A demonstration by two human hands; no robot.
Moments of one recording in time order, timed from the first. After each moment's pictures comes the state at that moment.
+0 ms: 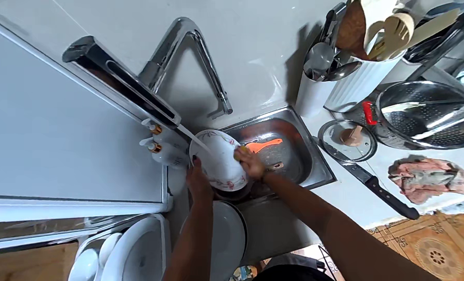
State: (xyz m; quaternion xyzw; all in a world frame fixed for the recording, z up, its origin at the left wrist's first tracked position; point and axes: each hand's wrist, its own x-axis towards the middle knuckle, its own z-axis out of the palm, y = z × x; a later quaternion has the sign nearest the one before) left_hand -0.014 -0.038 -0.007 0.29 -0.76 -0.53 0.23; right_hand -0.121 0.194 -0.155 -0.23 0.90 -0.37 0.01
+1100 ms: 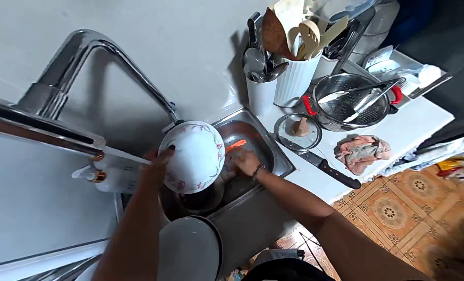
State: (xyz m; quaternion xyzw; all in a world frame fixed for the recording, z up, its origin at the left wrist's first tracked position) left_hand -0.072 0.043 0.123 0.08 -0.89 -0.44 0.06; right_hand -0.109 0.323 -0.070 0.00 0.90 -0.44 0.06
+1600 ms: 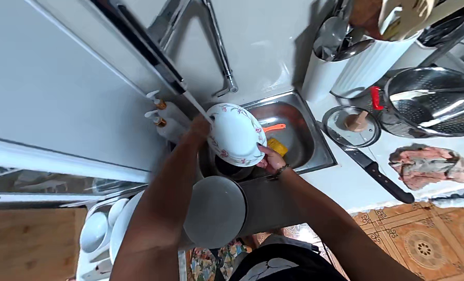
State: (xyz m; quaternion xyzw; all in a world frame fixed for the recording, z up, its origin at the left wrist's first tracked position) left_hand -0.039 0.075 0.187 0.16 -0.91 -0.38 -0.09; right_hand -0.049 0.259 -0.119 0.14 0.38 -0.87 0.27
